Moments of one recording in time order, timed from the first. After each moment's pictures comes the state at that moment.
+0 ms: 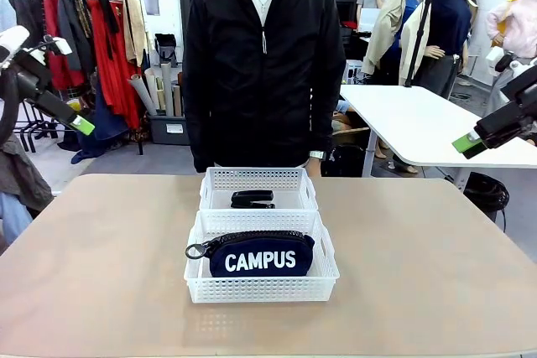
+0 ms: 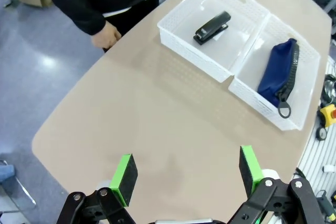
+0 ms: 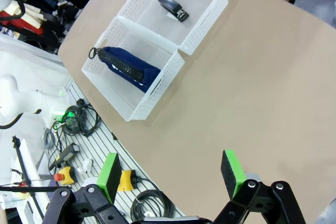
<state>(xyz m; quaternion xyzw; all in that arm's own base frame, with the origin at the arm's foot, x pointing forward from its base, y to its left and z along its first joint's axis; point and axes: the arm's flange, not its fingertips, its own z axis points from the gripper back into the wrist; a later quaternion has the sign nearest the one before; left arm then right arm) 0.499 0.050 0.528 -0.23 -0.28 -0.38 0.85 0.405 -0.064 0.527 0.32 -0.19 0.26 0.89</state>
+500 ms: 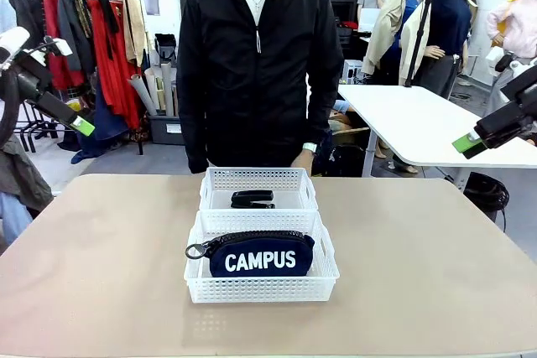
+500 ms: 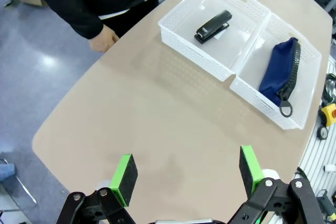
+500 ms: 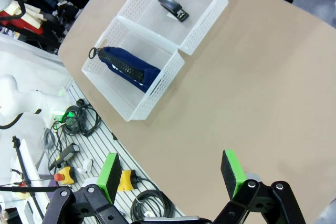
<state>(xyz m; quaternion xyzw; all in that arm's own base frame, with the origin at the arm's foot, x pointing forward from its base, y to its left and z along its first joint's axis) 0.499 0.052 0.527 -0.22 -0.28 -0.38 0.86 0.405 -0.064 0.527 0.32 -0.19 0.26 0.89</state>
